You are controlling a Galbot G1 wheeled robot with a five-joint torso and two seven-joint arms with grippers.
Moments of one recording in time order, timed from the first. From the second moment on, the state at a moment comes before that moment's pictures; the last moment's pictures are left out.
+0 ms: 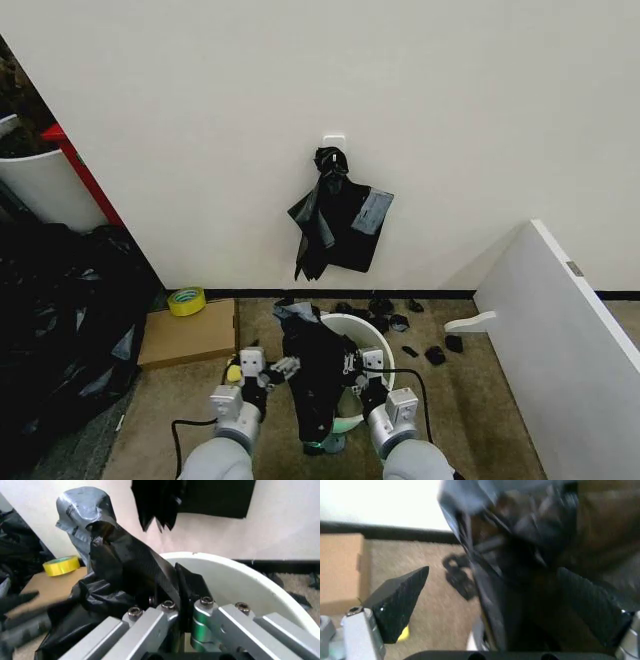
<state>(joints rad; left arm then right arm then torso) 1.43 -1.09 -0.05 -2.03 -0.56 0.15 -0.38 -1.31 1.08 -0.15 2.02 0.49 -0.07 0.51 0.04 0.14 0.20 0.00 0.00</state>
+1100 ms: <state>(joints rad) 1.31 -1.15 0.03 -2.00 -0.61 0.39 -0.55 -1.31 1.10 -0.11 1.97 0.58 -0.09 0.54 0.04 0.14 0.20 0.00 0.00</state>
